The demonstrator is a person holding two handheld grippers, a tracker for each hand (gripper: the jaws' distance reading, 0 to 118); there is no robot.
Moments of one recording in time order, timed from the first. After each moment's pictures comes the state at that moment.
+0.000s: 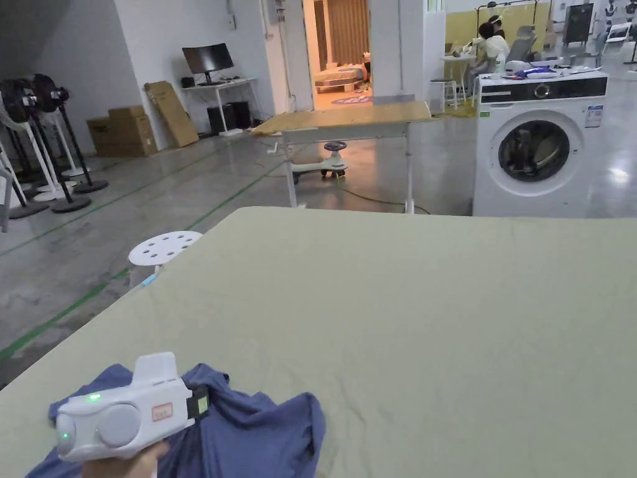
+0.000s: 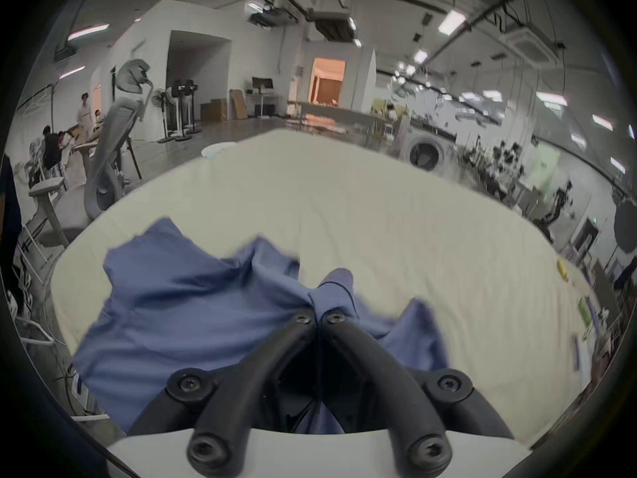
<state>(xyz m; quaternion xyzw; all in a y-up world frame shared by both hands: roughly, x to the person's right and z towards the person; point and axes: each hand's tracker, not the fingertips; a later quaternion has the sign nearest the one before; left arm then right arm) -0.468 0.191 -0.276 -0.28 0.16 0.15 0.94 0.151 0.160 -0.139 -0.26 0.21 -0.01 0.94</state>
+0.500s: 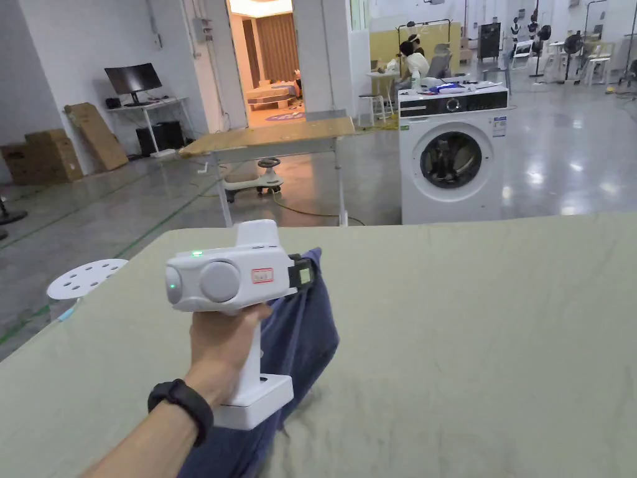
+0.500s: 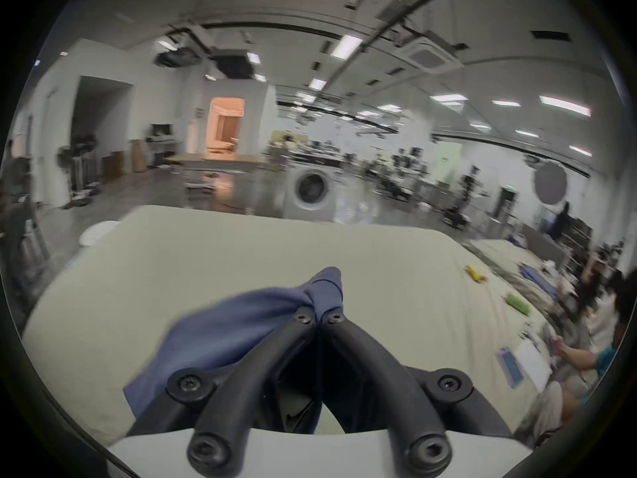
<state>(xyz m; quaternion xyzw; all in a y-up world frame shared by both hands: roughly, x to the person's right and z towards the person) -0.236 0.315 -0.437 -0.20 -0.10 0.07 0.97 0.222 0.160 -0.104 -0.24 0.11 -0.07 0.96</state>
